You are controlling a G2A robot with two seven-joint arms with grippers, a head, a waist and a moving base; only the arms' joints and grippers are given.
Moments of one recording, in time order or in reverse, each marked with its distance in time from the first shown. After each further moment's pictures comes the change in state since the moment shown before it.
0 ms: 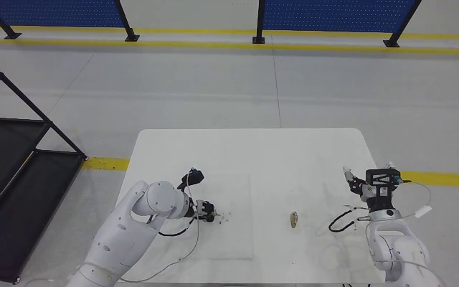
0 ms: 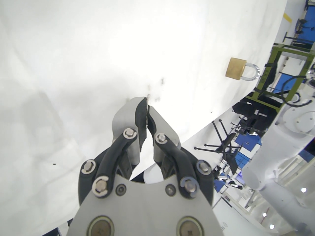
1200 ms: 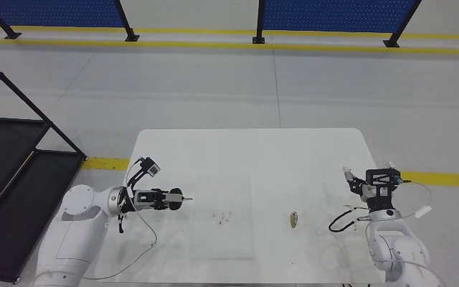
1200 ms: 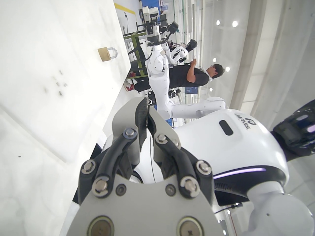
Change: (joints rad) left arm 0.111 0.056 -0.437 0.314 -1.011 -0.678 -0.298; right arm 0.000 0.000 0.000 0.000 0.000 0.000 0.000
